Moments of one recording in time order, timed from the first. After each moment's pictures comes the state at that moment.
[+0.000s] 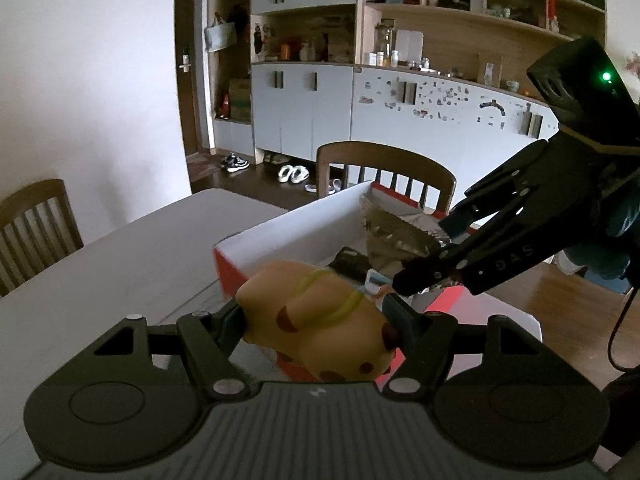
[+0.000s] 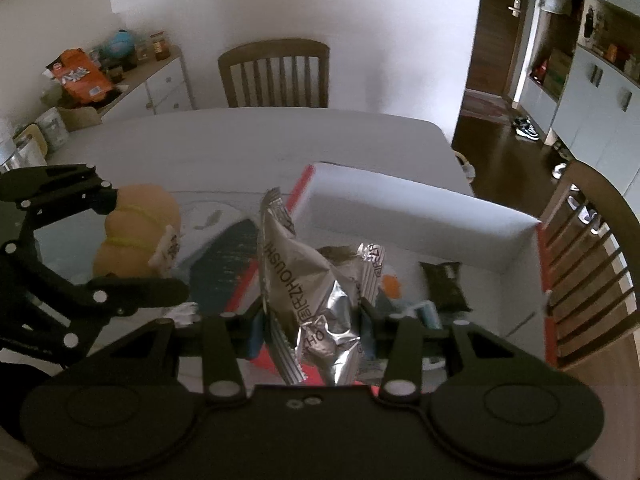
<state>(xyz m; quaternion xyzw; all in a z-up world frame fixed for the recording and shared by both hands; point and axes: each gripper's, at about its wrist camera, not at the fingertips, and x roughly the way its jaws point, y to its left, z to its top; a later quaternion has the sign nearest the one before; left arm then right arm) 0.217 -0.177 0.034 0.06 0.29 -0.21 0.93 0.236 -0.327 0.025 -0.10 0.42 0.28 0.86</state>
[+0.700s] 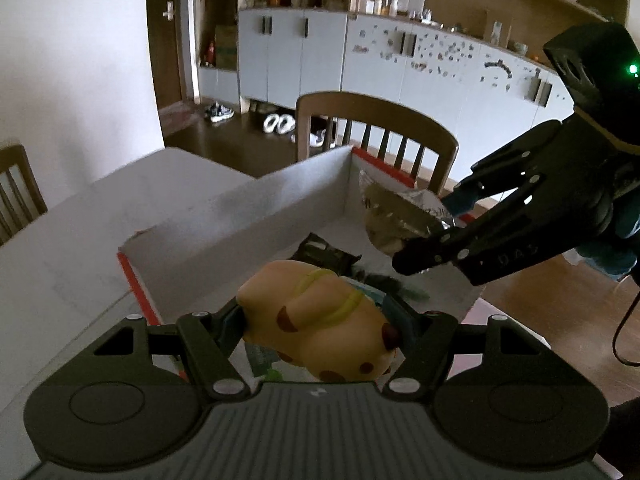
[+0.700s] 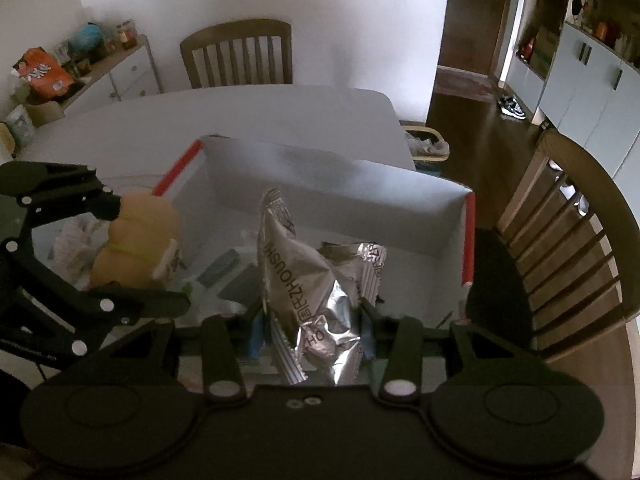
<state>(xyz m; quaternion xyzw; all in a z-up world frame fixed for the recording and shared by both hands) 0.308 -0.256 -0.008 0.06 0.37 -0.21 0.90 0.300 -0.402 -0.013 -0.11 0.45 0.26 0.85</state>
